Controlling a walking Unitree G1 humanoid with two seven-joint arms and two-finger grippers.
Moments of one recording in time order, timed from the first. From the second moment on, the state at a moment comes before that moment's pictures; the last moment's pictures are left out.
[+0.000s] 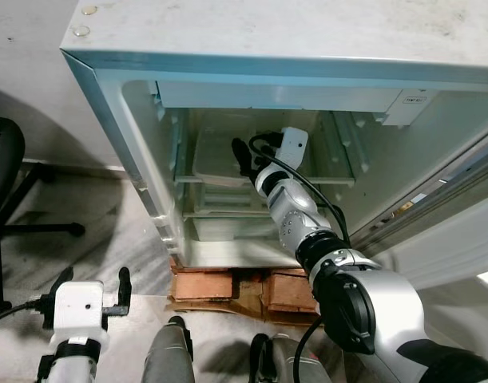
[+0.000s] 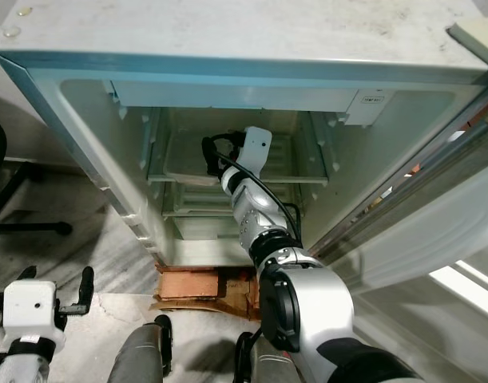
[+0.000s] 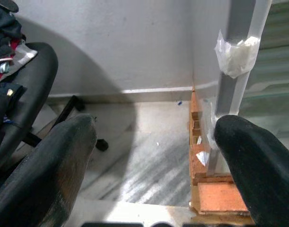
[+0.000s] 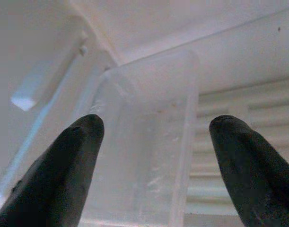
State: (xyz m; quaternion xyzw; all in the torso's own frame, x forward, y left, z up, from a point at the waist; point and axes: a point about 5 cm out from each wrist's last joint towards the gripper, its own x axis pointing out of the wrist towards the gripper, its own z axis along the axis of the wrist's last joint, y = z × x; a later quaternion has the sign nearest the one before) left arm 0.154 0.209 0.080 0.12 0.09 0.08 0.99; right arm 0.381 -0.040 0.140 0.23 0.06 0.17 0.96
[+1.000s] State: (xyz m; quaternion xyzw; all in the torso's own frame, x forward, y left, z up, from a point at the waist) left arm 0.174 0.216 0.079 0.18 0.07 0.10 0.98; right arm 0.320 -0.109 0.103 0.08 -0.04 0.20 0.98
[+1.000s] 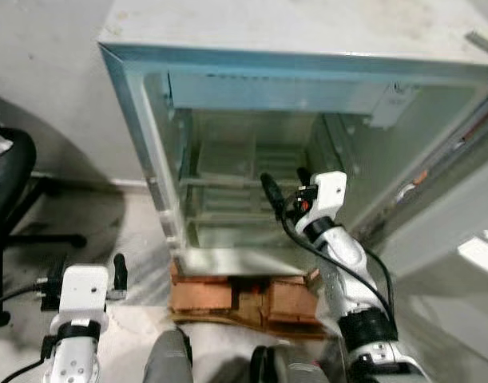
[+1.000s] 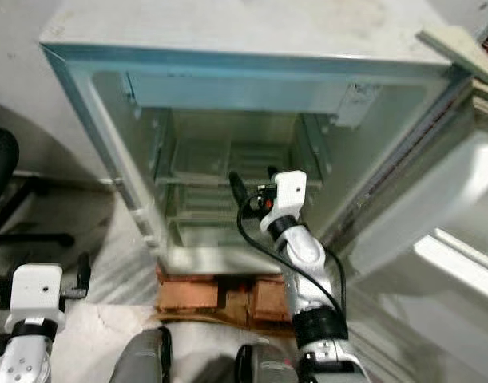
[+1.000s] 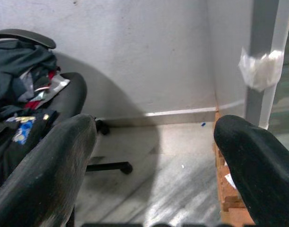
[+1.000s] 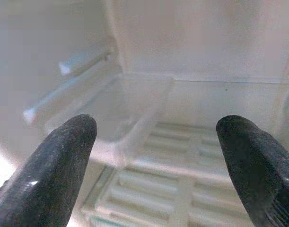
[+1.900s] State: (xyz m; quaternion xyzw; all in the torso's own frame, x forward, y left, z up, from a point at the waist) left arm 0.181 0.219 0.059 0.17 0.10 0.10 0.98; right arm 0.299 -0.112 0.074 0.01 0.04 0.18 0.98
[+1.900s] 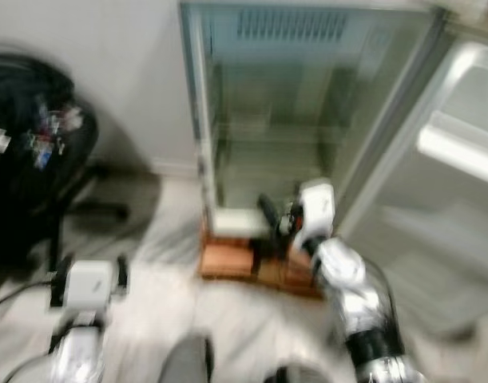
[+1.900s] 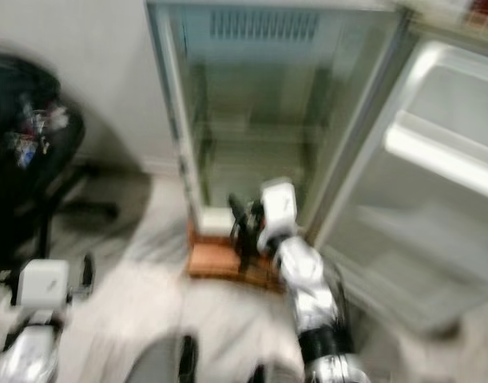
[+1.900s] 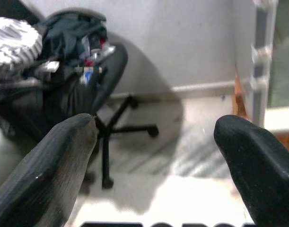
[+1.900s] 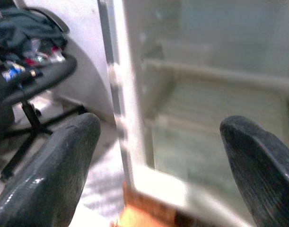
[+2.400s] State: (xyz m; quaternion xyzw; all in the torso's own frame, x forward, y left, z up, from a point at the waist) left arm 0.197 0.208 0.069 0.16 0.06 0.05 0.98; right arm 0.274 -0.187 0.064 -0.03 0.06 0.01 1.00
